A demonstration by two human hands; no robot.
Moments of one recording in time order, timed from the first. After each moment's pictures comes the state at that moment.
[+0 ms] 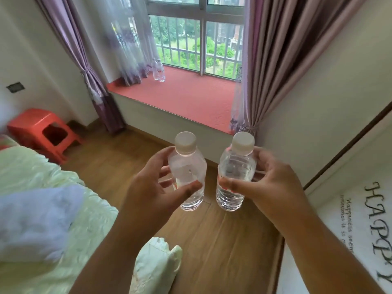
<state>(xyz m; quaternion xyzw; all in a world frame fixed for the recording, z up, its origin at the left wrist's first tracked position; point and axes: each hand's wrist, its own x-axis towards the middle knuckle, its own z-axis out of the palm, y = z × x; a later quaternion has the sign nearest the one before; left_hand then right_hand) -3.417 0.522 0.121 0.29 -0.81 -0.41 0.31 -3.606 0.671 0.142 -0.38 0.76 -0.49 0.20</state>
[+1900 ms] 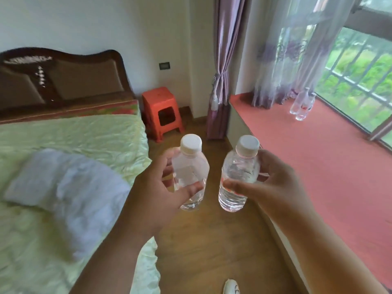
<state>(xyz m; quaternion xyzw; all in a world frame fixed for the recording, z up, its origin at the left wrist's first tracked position) -3.484 0.072 0.120 0.64 -0.58 -0.30 0.40 -3.720 0.037 0.124 -0.62 0.56 -0.39 0.39</state>
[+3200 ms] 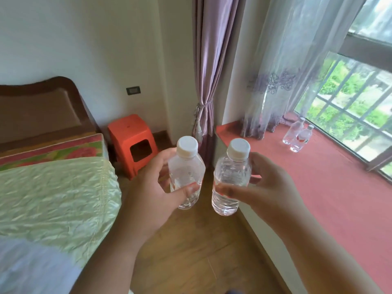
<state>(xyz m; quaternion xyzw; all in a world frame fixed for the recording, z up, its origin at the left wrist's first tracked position) -3.410 -0.322 0.110 0.57 -0.64 -0.31 0.41 -3.645 -0.318 0.130 -0.60 0.60 -0.39 0.35</state>
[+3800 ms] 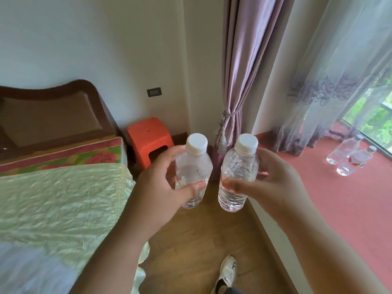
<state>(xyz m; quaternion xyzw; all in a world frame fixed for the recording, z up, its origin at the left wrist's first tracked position) -3.380 -0.492 0.100 0.62 -0.62 -0.30 0.38 -3.617 -0.513 0.105 -0.61 0.58 -0.38 0.37</state>
